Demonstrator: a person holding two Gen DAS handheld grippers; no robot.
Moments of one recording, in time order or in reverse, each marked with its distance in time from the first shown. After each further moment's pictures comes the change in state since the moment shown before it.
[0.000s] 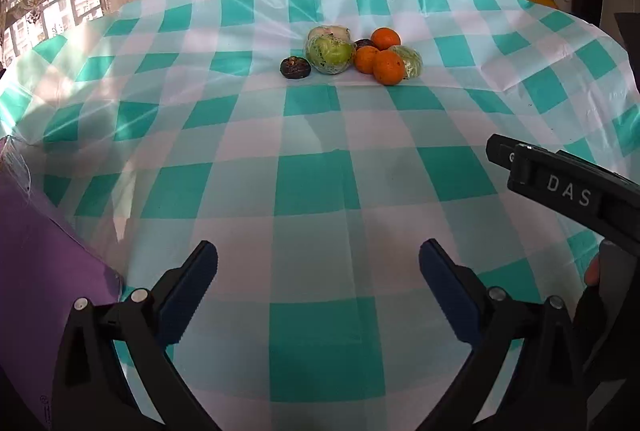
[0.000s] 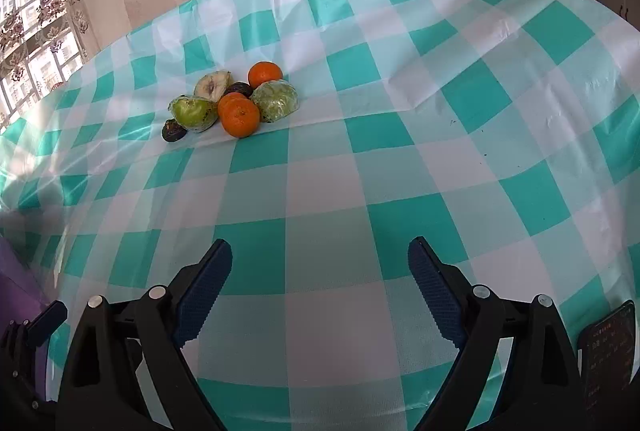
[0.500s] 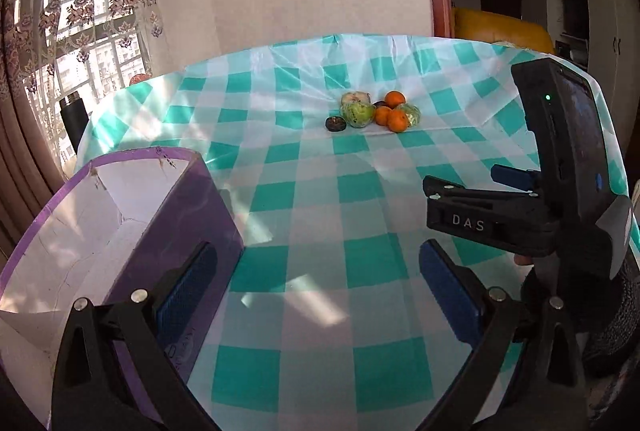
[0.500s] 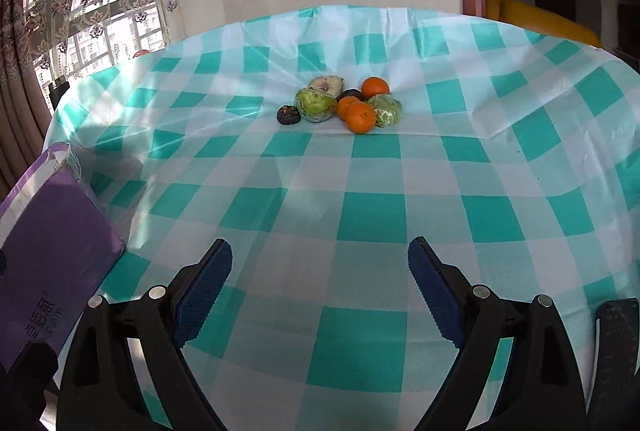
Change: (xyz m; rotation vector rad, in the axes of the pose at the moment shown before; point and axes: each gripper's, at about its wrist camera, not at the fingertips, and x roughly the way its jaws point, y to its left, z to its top) left arm -0.133 0.022 -0.051 0.033 -0.180 0.076; right arm -0.057 0.042 -0.046 -0.115 -0.058 0.156
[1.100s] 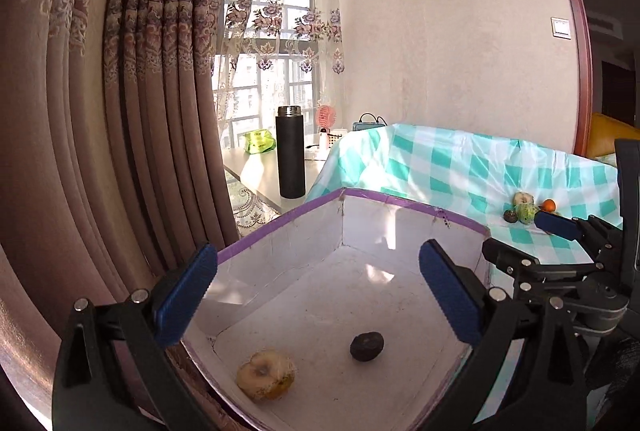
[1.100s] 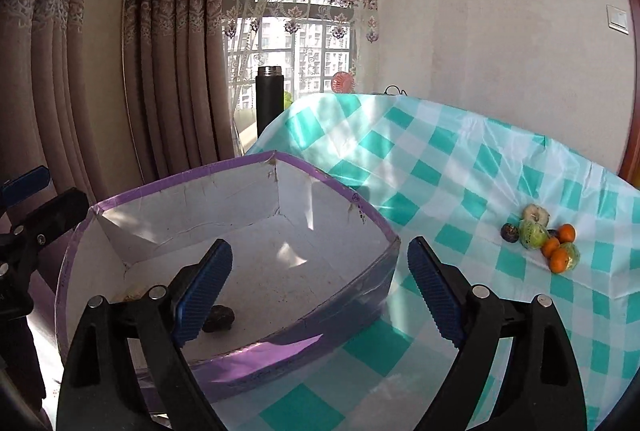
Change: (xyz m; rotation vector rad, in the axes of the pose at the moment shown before) left arm -0.171 0.189 -0.024 -0.282 -0.261 0.428; right arm -0.099 0.205 0.019 -0.397 -0.201 0.429
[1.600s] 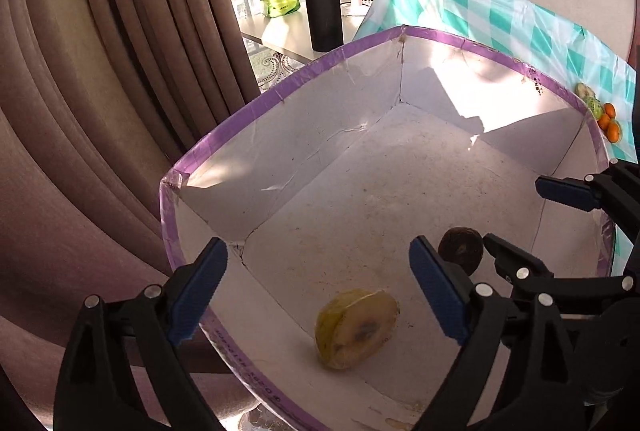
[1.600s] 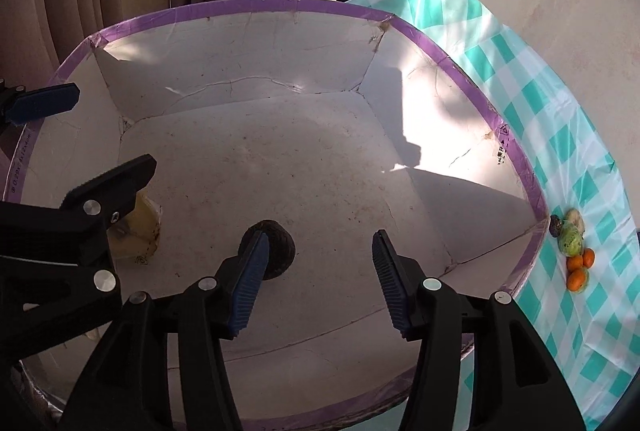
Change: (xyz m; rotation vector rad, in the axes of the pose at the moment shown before) left arm 0.098 0.051 -0.047 0.011 0.528 0.103; right arm 0.085 0.128 -0.023 -0.391 0.501 0.062
